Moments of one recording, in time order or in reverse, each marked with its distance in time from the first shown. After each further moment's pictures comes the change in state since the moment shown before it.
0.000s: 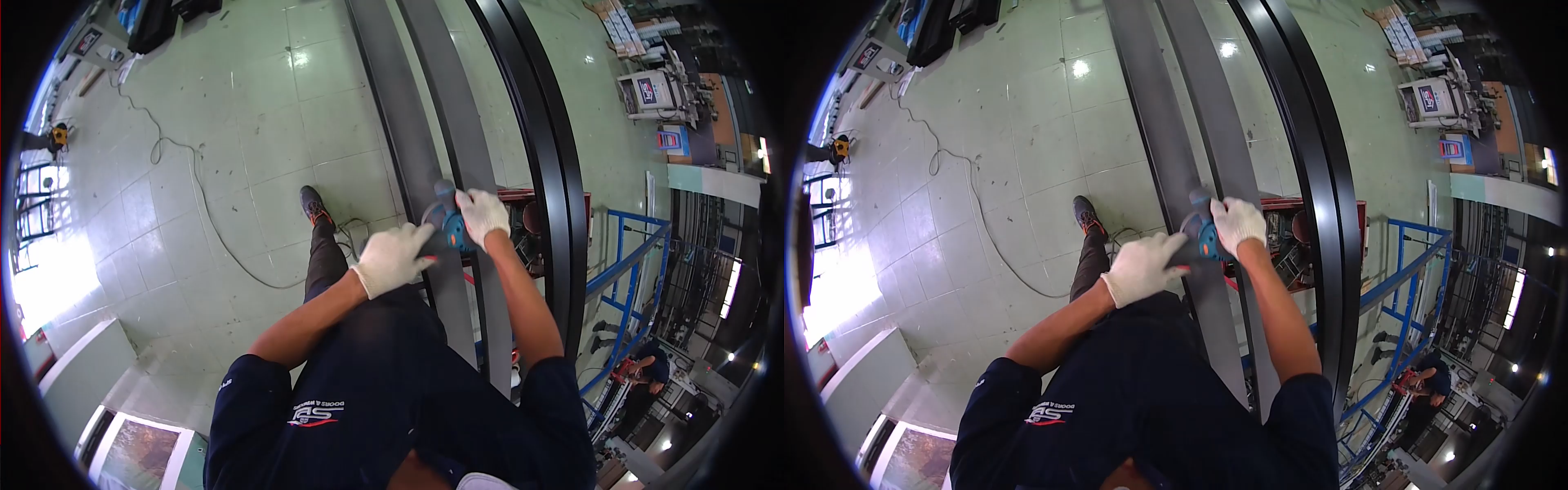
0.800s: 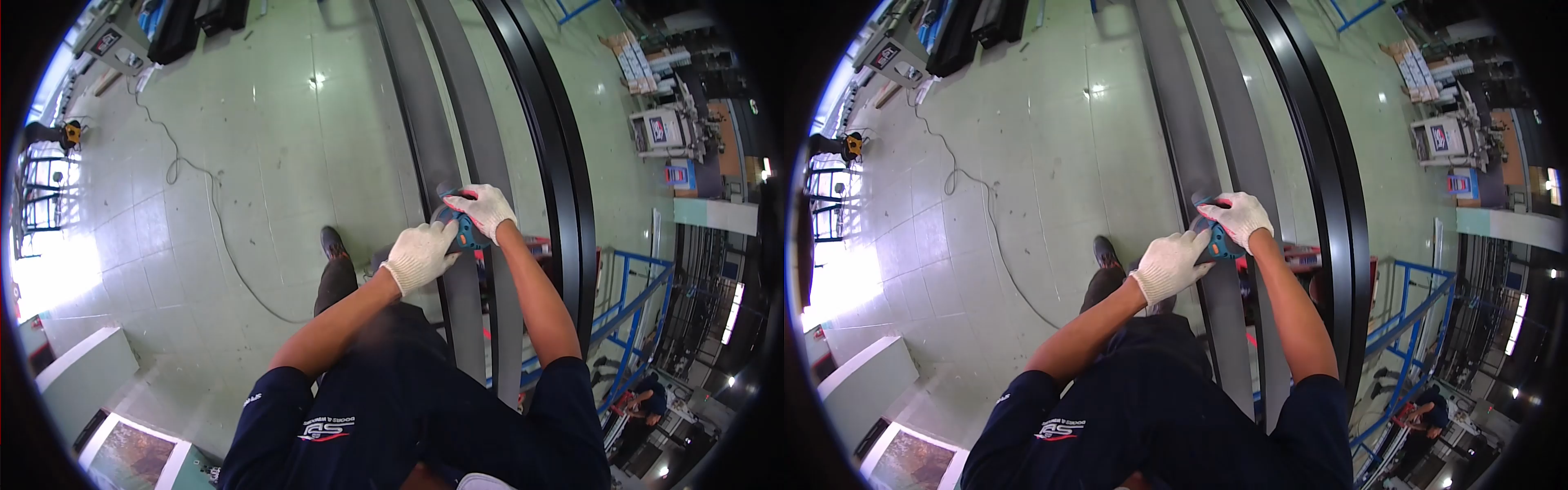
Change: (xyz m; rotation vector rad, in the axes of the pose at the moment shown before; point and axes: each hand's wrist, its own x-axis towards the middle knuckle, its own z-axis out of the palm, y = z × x) left_hand 0.103 -0.074 -0.096 0.098 0.148 0.018; right_hand 0.136 -0.130 -0.061 0.265 -0.145 -0.143
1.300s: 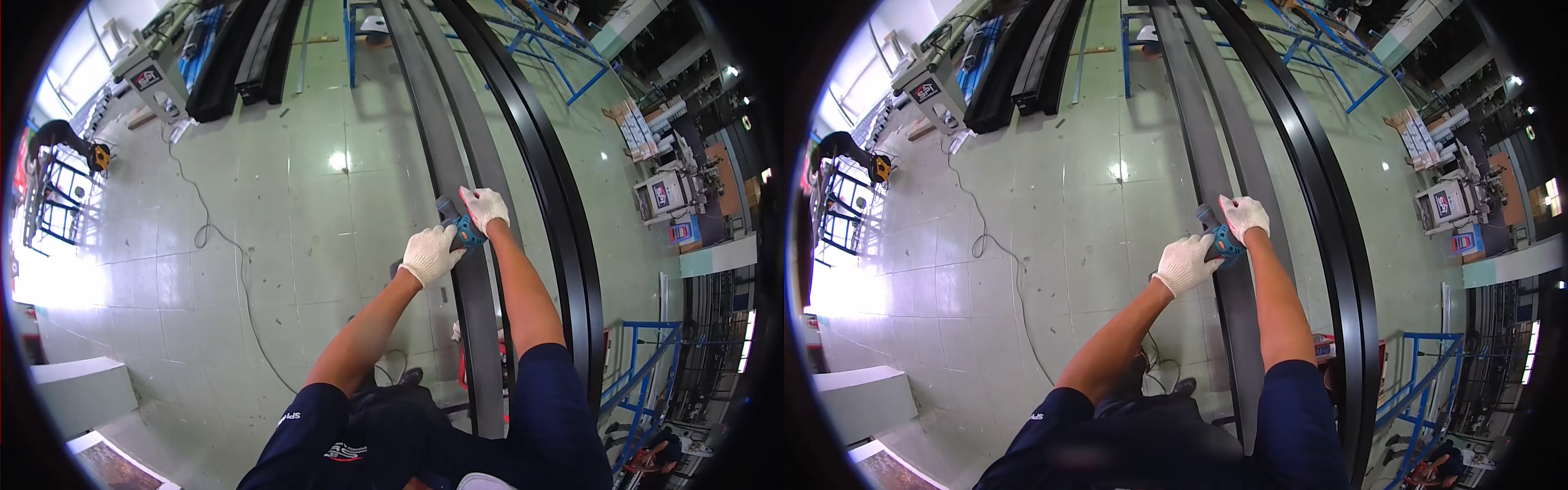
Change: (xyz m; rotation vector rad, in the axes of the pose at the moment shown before) left_hand 0.142 -0.146 -0.125 0.073 0.270 -0.098; right_hand 0.206 -0.172 -0.056 -0.149 0.355 -0.024
